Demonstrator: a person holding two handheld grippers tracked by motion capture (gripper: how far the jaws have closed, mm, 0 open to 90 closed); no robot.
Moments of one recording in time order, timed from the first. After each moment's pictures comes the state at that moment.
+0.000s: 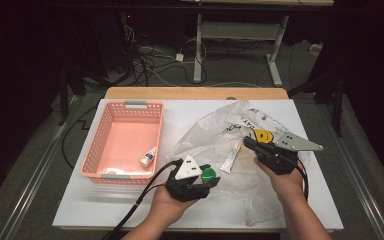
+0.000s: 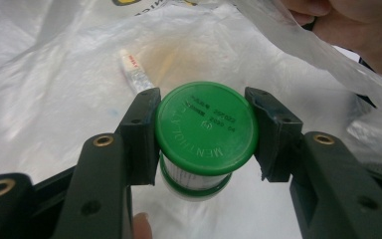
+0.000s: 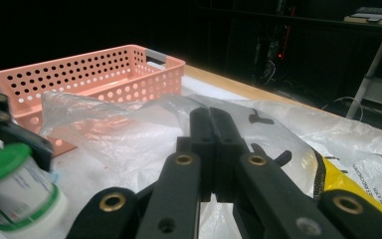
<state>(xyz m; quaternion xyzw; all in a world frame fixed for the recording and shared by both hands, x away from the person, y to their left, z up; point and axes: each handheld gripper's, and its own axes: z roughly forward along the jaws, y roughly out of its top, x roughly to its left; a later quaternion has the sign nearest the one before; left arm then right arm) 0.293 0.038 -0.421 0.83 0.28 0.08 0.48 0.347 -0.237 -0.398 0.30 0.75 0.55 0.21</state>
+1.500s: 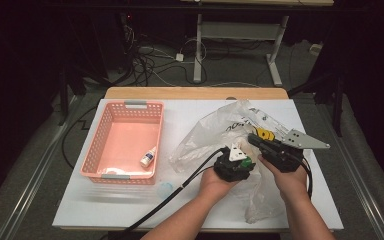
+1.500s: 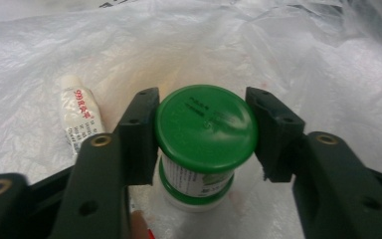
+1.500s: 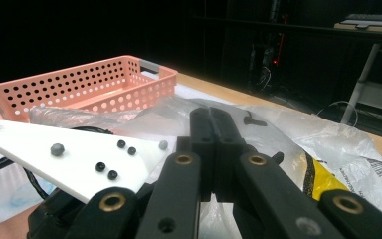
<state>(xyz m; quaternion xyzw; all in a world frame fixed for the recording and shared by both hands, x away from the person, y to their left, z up) 0.366 -0.071 -0.481 0.83 0.28 0.09 0.47 0.350 -0.247 -0.393 0.31 0.74 0.56 0.21</state>
